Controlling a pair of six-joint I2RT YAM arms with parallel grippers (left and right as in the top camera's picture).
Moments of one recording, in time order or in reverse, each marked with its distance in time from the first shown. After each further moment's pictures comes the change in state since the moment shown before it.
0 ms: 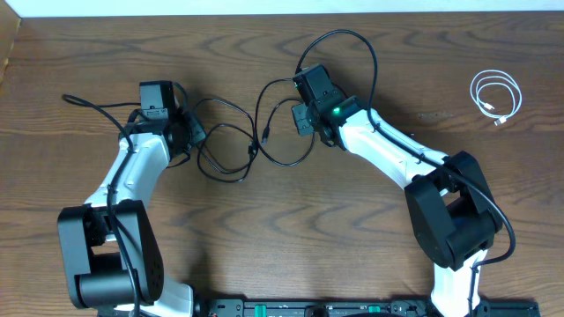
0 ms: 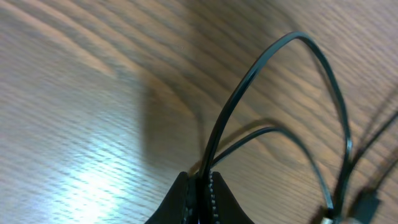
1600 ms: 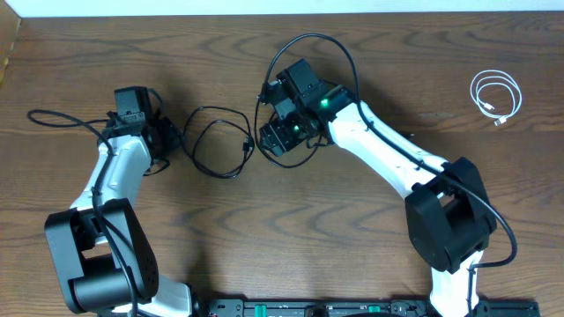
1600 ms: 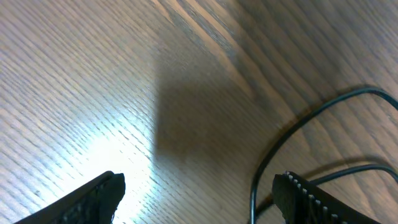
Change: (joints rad) left arm 0.119 0.000 0.000 -0.076 -0.146 -0.083; right arm 0.048 0.005 0.164 -0.292 -0.442 -0.188
